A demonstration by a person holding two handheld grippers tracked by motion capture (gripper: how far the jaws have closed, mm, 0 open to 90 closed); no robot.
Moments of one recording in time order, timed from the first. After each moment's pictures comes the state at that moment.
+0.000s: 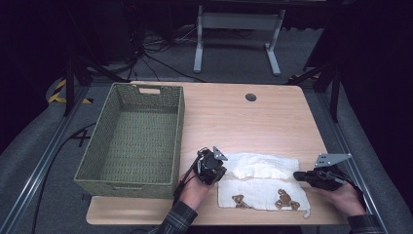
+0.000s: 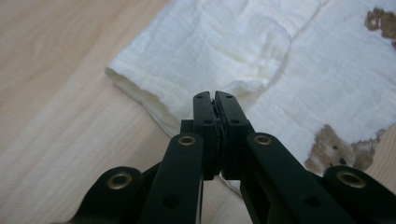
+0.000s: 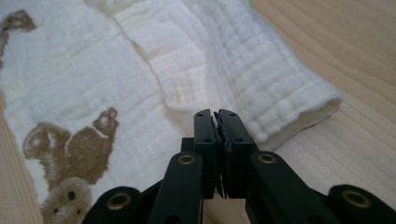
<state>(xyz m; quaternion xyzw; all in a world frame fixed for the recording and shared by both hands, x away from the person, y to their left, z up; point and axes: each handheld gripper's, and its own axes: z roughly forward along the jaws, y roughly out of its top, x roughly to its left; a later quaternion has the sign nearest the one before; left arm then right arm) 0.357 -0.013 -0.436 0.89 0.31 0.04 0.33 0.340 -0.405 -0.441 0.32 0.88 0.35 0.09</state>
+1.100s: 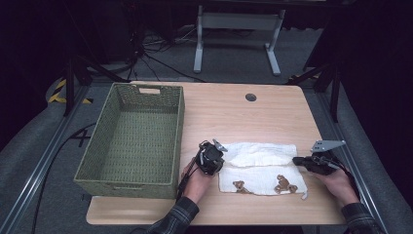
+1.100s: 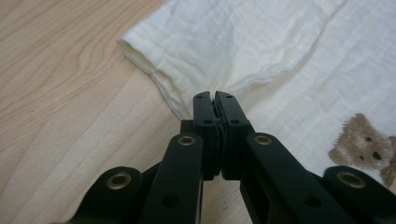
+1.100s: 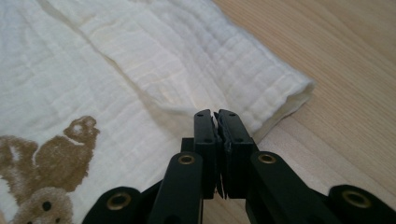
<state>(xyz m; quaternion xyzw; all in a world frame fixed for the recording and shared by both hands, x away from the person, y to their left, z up) 0.388 -0.015 -0.440 0.87 0.35 0.09 0.33 0.385 -0.414 -0.442 0.34 0.87 0.34 0.14</state>
